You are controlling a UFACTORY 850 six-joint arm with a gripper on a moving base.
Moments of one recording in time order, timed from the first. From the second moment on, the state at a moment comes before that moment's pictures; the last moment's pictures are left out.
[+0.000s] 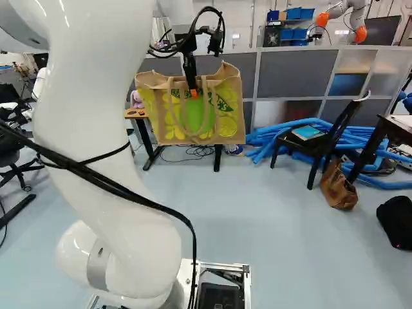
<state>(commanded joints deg) -2.9 -12.6 -92.5 0.0 -68.1 86.7</state>
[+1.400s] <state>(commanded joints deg) -2.9 -12.6 -92.6 0.0 -68.1 86.7</state>
